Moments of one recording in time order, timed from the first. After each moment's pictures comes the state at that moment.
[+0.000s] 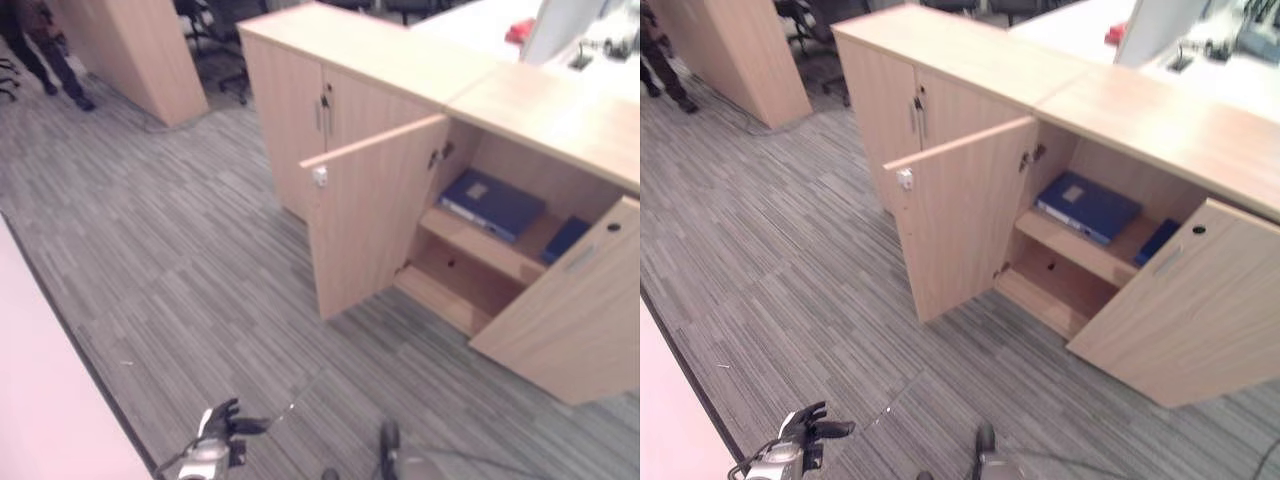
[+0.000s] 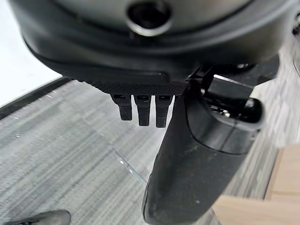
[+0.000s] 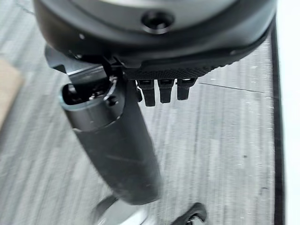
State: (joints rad) left arm -0.15 0.26 -0.09 1.05 -0.23 0.04 0.17; right arm 0.07 -0.26 -0.07 1.38 0.50 0.12 -0.08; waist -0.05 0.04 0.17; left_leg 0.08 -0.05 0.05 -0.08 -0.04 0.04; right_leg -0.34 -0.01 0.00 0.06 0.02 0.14
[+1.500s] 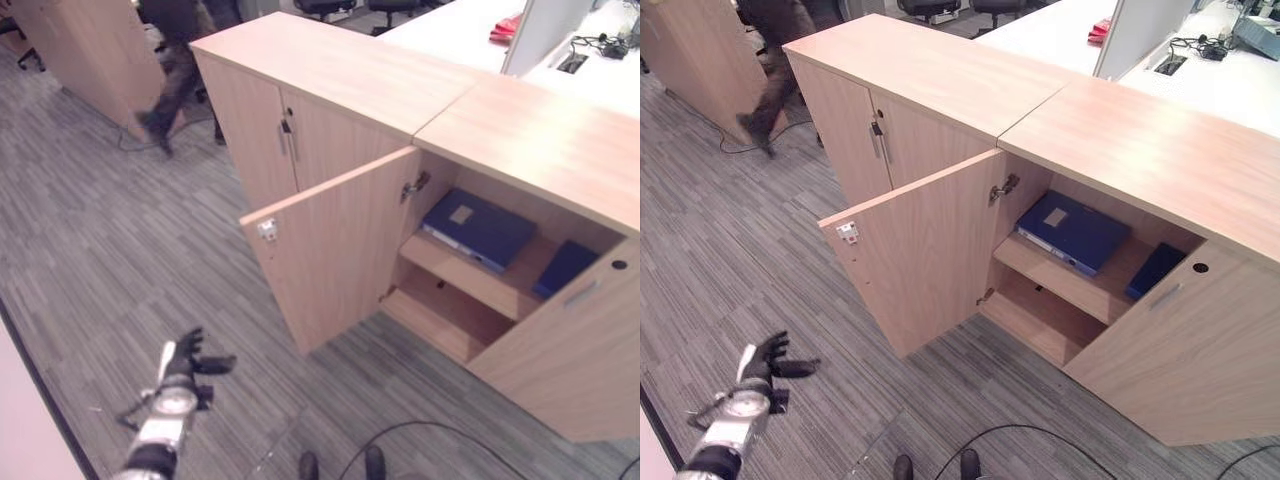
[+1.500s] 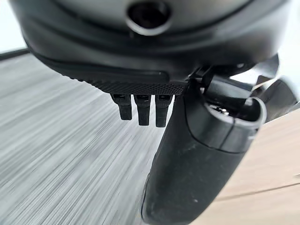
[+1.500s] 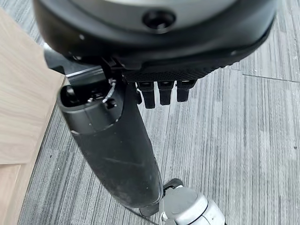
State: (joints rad) left arm -0.23 0.54 -0.05 0.75 -0.14 0.07 0.24; right arm 0.08 -0.31 -0.09 1.34 0.47 0.11 -0.05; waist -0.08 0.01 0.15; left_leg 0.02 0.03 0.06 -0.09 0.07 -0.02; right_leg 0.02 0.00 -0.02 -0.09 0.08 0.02
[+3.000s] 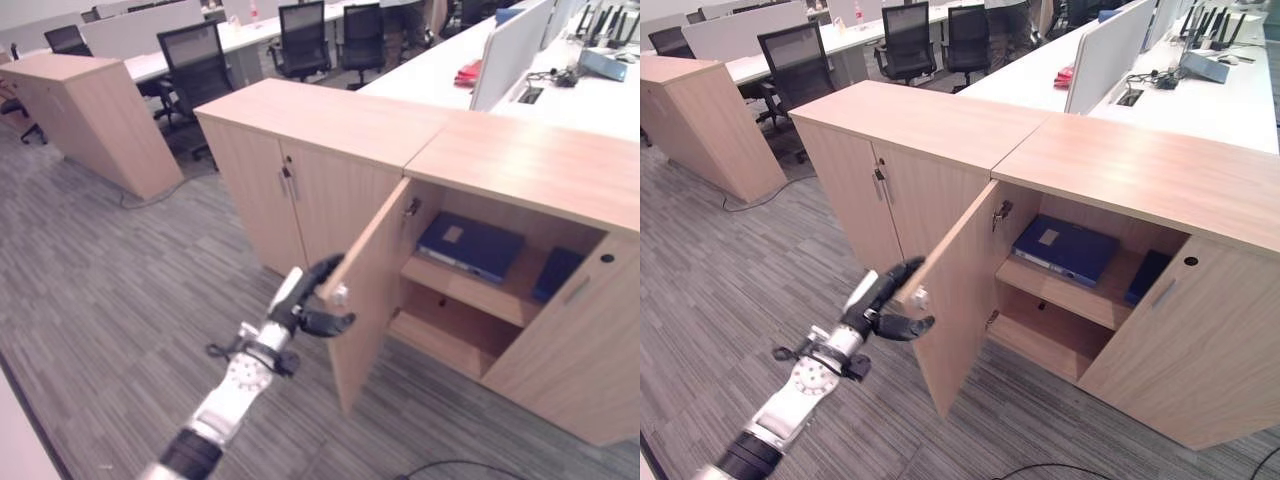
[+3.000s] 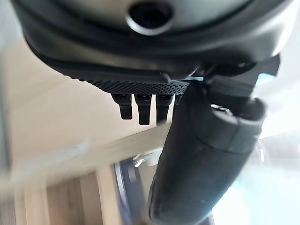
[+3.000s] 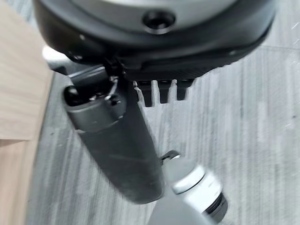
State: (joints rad) left arm -0.02 0.28 -0.45 0.09 -0.31 -0.04 0.01; right arm 0.03 -0.31 -0.13 1.38 0.35 0.14 -0.01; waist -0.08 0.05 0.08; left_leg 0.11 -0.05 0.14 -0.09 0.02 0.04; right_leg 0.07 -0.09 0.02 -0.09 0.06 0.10
